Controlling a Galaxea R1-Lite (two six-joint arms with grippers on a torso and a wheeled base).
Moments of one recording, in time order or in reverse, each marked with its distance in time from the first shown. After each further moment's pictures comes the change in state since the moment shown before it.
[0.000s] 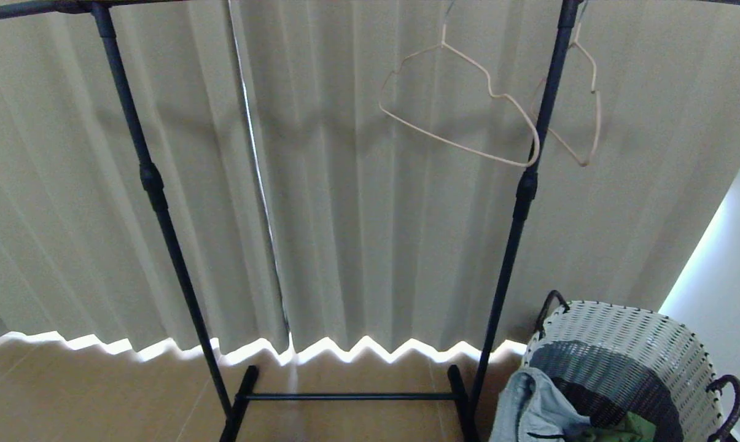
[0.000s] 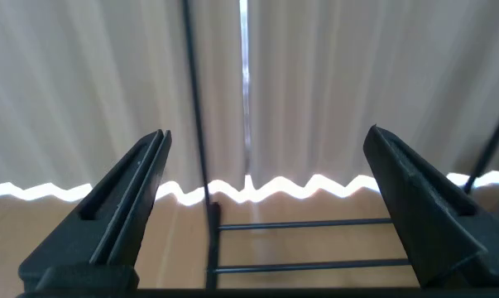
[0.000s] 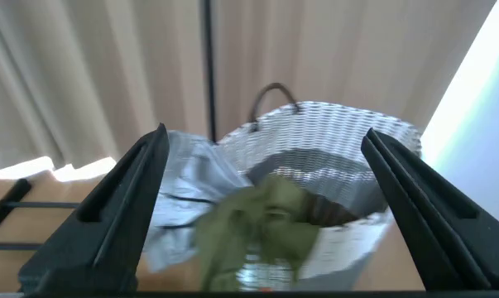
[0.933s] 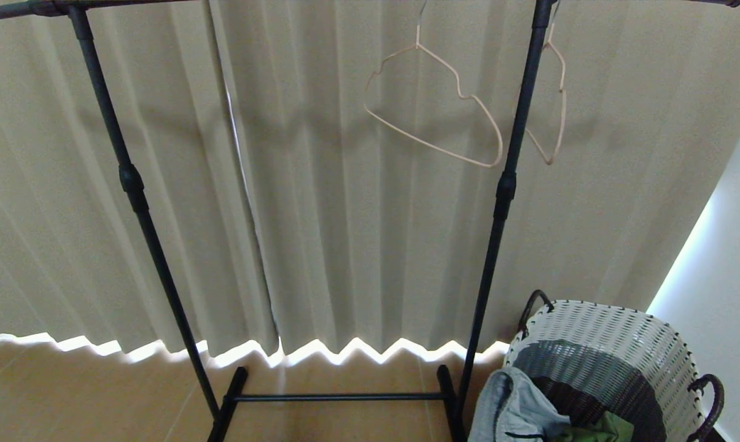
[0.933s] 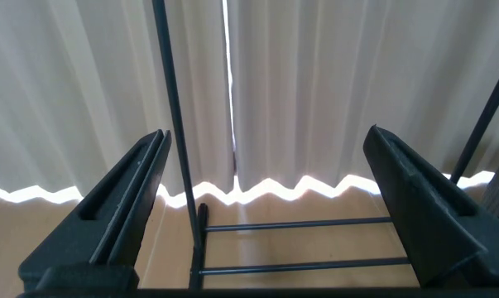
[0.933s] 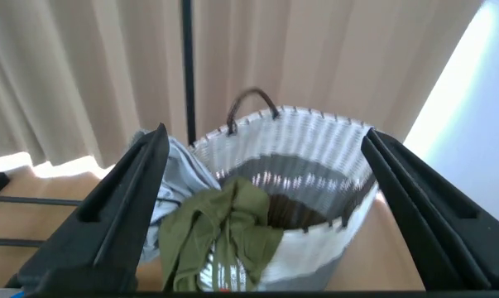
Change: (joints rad) left arm 0.000 0.000 0.000 0.000 -0.001 -0.001; right arm 0.014 0.027 -0.049 0.016 0.009 -0.059
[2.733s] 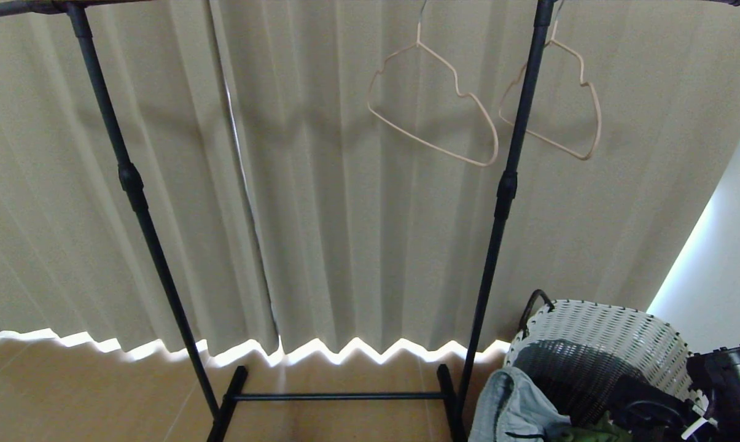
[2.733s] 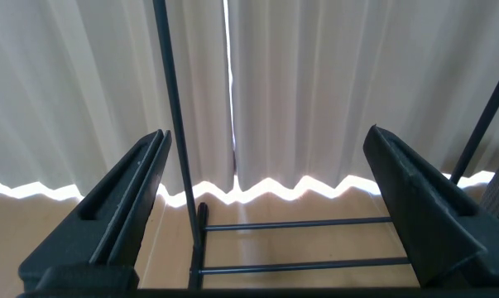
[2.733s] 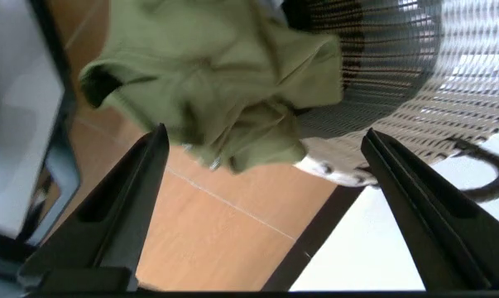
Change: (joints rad) left arm 0.000 0.000 0.000 0.000 0.001 -0.002; right arm 0.087 1.519 -0.128 -0.305 -0.091 -0.548
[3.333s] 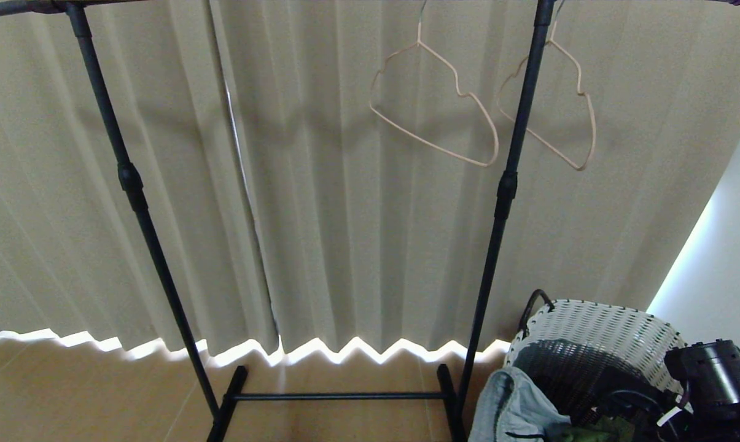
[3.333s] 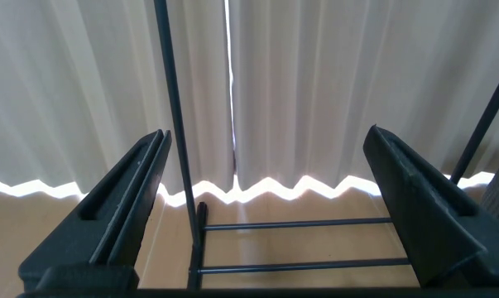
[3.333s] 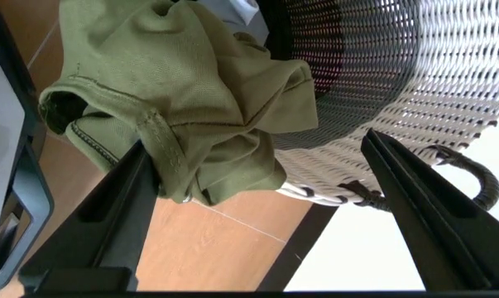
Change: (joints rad) left arm 0.000 0.000 0.000 0.000 0.003 -0.005; right arm -0.001 0.124 0.013 -0.170 -0.046 0.003
